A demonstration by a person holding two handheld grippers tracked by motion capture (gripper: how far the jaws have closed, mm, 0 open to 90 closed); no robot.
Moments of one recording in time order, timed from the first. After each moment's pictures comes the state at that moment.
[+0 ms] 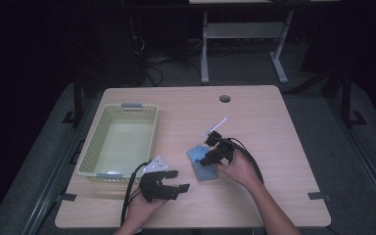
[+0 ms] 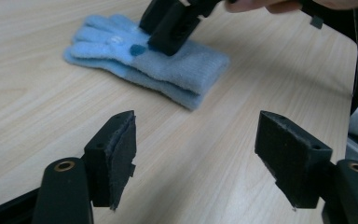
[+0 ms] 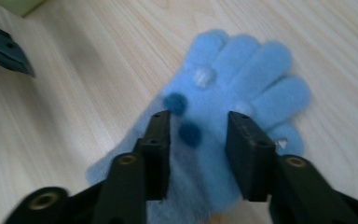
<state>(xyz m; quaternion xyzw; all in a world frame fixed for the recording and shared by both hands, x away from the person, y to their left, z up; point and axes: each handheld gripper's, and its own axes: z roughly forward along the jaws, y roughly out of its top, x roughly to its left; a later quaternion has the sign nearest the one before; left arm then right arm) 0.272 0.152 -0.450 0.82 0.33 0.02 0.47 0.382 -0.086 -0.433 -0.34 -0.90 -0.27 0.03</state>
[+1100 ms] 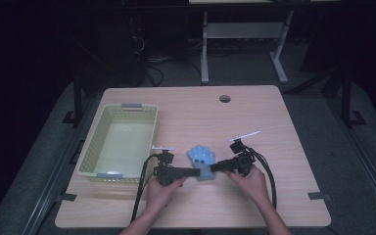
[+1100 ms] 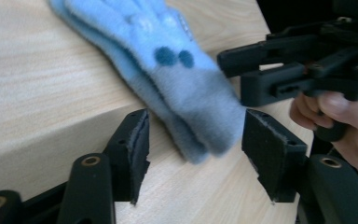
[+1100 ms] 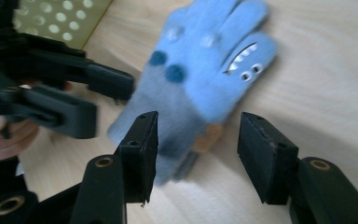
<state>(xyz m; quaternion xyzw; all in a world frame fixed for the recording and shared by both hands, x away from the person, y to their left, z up) 0.323 0.125 -0.474 0.71 0.52 -0.16 0.45 0.350 -0.145 -0.456 -0.48 -0.78 -0.37 0.12</state>
